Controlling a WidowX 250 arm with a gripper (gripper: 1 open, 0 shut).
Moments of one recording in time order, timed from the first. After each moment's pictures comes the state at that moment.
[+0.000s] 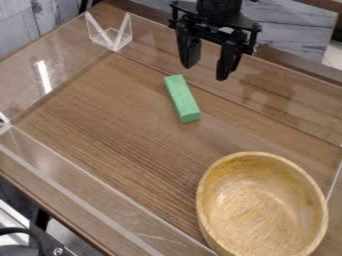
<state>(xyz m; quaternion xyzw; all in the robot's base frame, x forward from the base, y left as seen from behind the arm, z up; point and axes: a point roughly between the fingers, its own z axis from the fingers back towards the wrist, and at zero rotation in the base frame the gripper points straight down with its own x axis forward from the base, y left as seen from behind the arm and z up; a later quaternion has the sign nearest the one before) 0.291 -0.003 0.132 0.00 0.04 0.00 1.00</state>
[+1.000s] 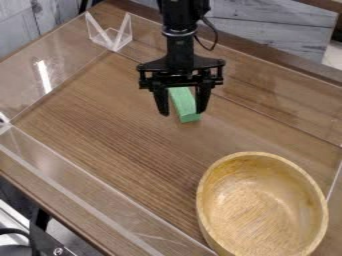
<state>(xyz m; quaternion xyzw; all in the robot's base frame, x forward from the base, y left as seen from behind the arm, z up) 0.284 0.025 0.063 -0.03 0.05 0.31 0.95</state>
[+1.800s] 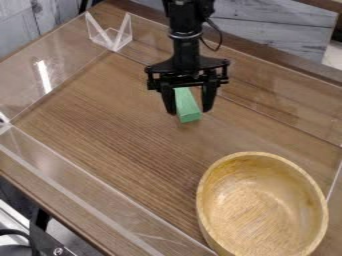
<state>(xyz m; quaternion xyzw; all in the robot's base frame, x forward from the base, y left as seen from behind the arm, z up) 0.299 0.024 0.054 -0.04 0.05 0.32 0.95</state>
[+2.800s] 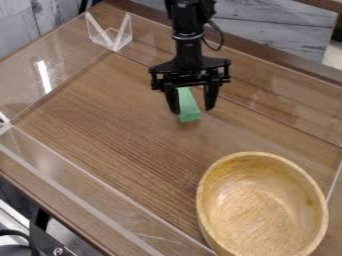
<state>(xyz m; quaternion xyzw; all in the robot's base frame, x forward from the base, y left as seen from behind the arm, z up) 0.308 0.026 0.048 -0.04 0.04 0.33 0.94</state>
